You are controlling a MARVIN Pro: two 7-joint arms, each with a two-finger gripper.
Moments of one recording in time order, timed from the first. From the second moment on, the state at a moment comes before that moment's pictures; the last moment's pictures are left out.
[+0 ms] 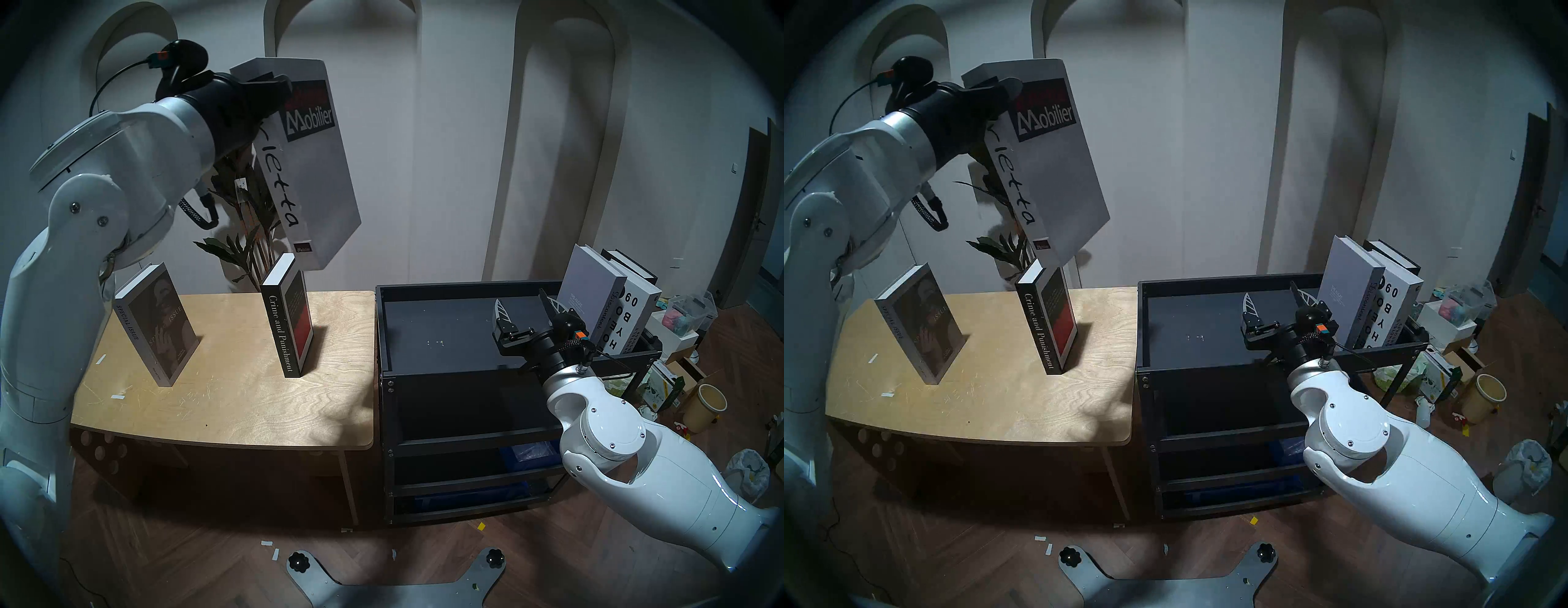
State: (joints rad) left arm 0.87 -0.74 -1.33 -2.26 -1.37 0.50 0.68; right arm -1.59 -0.69 1.11 -2.04 0.59 -0.15 -0.54
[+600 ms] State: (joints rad) left arm 0.72 -0.89 -1.11 -2.15 -1.27 0.55 0.97; right arm -1.59 -0.69 1.11 -2.05 0.59 -0.15 -0.54
